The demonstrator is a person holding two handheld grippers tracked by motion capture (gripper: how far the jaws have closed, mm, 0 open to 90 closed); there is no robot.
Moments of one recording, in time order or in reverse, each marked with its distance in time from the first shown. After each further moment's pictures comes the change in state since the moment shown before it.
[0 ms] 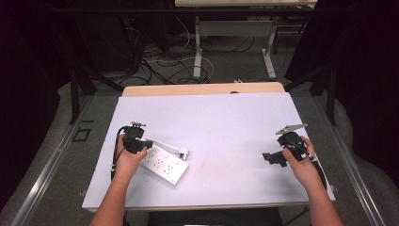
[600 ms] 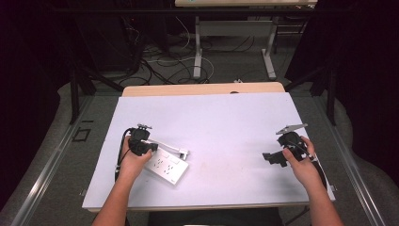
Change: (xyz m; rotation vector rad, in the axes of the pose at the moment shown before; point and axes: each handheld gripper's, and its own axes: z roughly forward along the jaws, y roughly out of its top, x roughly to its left) left arm -0.013 -0.002 0.008 0.036 -0.039 0.035; right arm 0.000 0.000 0.000 -0.002 -0.002 0.000
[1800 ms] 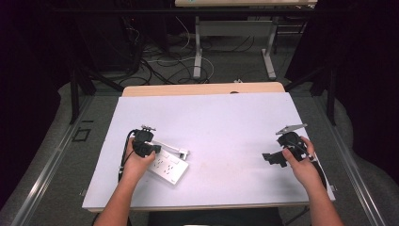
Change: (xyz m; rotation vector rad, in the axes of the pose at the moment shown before) left arm -0.009 -0.002 0.007 0.014 0.005 0.008; right arm 0.001 0.000 0.001 0.002 0.003 -0.003
